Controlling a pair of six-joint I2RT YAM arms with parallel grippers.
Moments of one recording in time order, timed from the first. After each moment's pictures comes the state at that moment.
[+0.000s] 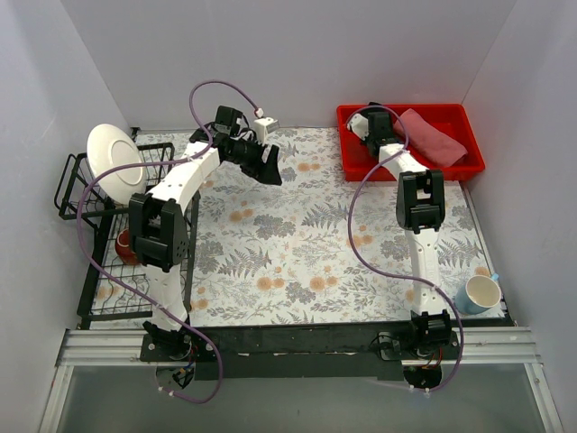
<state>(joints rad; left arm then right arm) -0.31 1.98 1.79 -0.74 0.68 0.20 0.15 2.57 2.12 -0.21 0.30 -0.93</state>
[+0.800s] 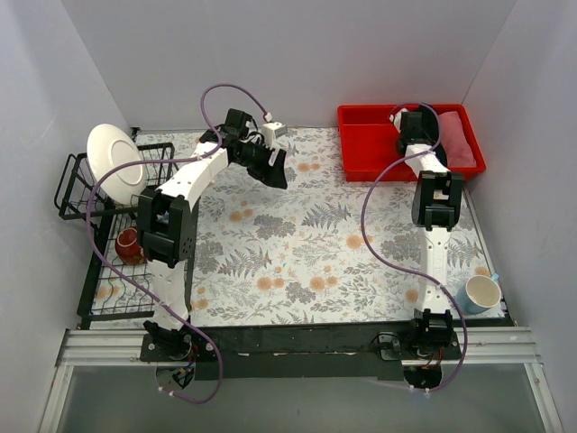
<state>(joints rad) -0.35 2.04 1.82 -0.74 0.66 0.21 -0.02 2.64 2.20 -0.19 0.55 -0.78</state>
